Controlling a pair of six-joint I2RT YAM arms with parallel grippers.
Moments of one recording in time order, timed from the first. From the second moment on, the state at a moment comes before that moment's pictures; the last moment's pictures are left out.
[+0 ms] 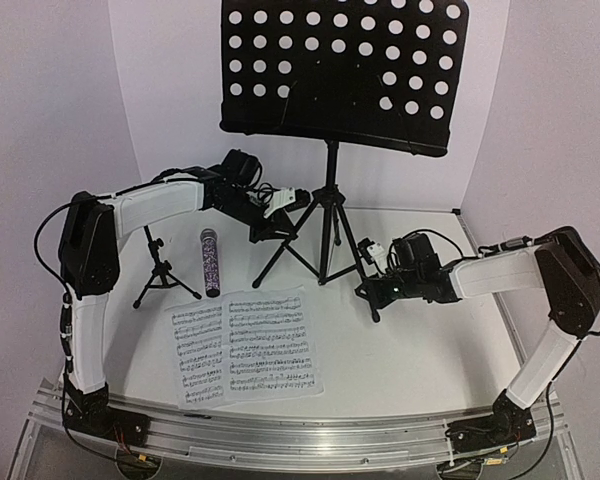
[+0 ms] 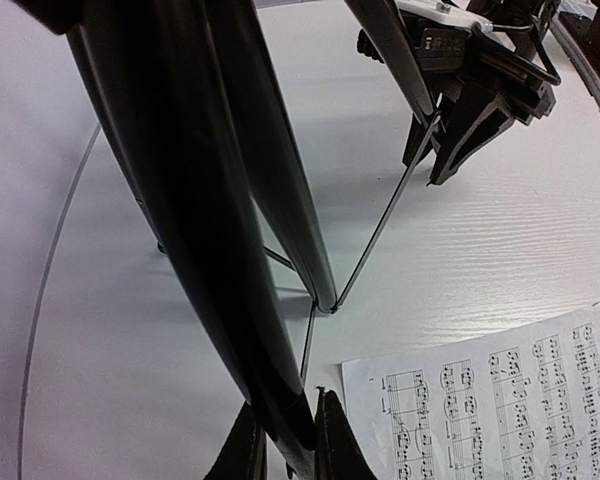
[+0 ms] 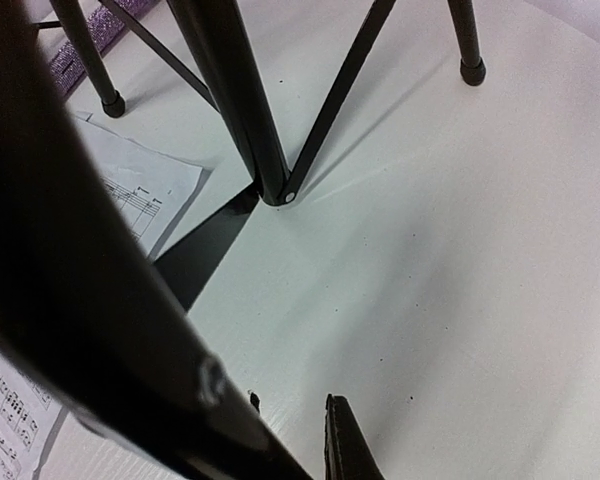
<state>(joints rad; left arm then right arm) -0.60 2.09 1.86 -0.58 0.57 0.81 0.56 1.69 0.84 0.09 -0.16 0.03</state>
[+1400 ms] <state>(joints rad) -0.58 2.00 1.69 -0.47 0.62 0.64 0.50 1.77 1.00 -0.30 0.01 0.19</state>
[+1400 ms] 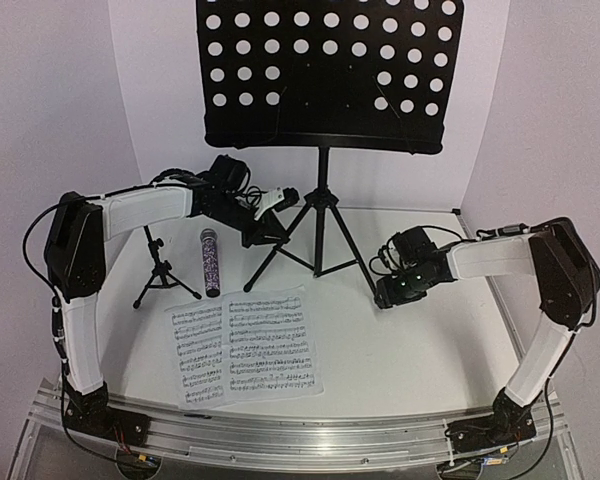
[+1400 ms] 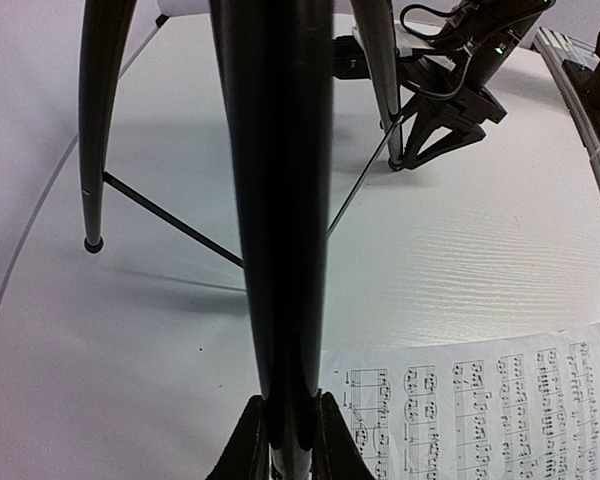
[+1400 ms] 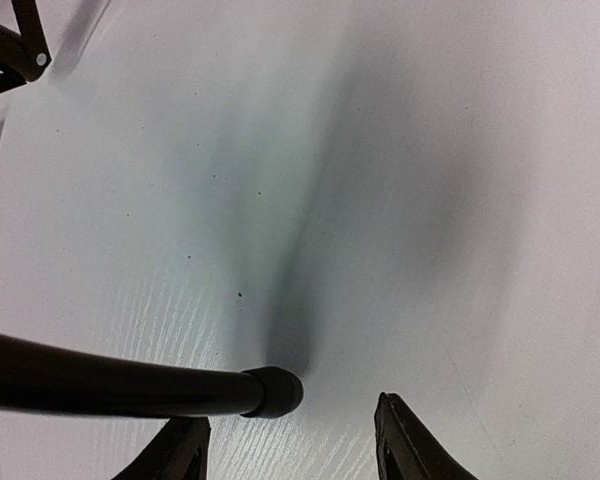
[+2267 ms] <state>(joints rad) -0.60 2.08 1.90 -0.78 0.66 0.52 0.58 1.72 1.27 -0.12 -0.23 0.00</state>
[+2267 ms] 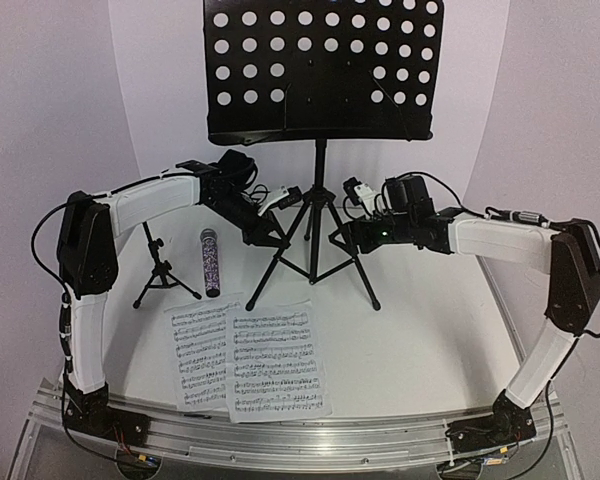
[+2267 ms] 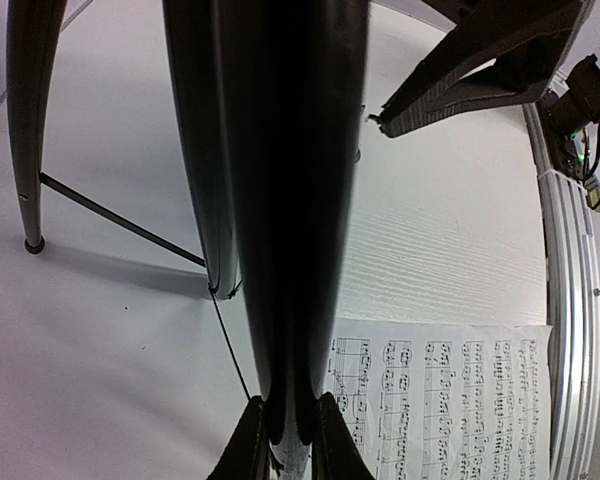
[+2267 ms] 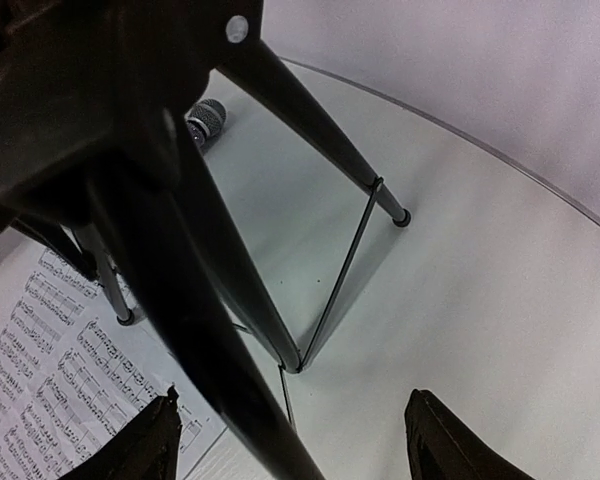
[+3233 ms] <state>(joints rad) -0.60 2.08 1.89 -0.76 0.66 0.50 0.87 1.73 1.09 0.51 0.36 -0.75</state>
